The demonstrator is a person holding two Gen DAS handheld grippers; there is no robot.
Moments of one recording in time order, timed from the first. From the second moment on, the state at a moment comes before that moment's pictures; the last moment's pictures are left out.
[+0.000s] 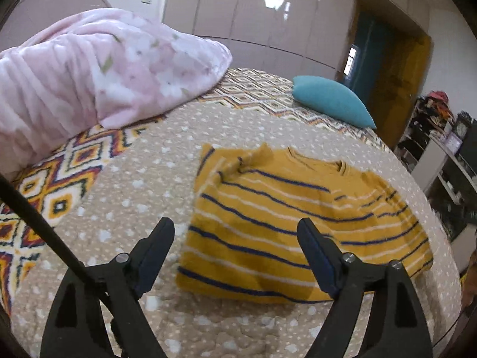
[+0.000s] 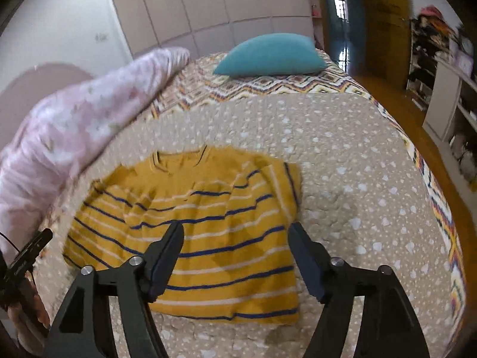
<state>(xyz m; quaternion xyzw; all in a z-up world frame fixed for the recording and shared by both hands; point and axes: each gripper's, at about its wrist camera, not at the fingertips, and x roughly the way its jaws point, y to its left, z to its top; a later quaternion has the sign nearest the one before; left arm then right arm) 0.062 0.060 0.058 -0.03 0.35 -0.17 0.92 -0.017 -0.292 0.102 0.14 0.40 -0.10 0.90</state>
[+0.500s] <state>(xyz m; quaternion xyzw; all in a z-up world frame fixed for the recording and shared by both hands) 0.086 0.110 0.007 -0.09 0.39 -0.17 0.90 0.135 -0.141 0.067 0.06 0.47 0.02 0.88</state>
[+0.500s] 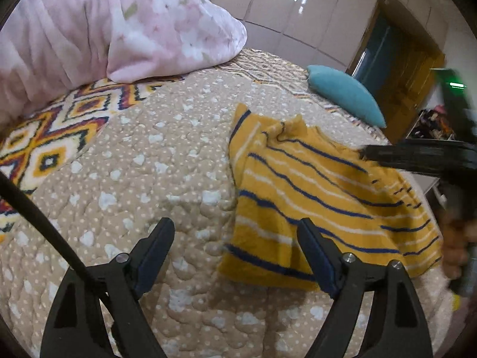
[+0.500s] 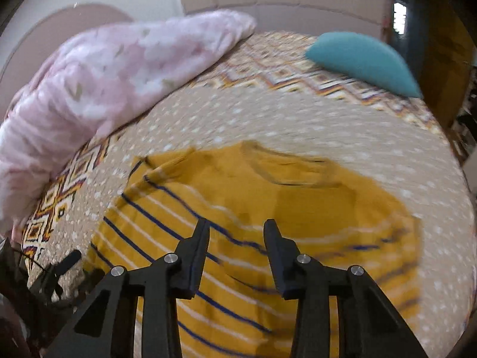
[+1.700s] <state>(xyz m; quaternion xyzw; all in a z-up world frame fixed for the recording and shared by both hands) 0.111 0.208 0.013 -0.19 0.39 -0.05 0.90 0.191 -0.007 0.037 -0.01 0.53 0.06 0.84</state>
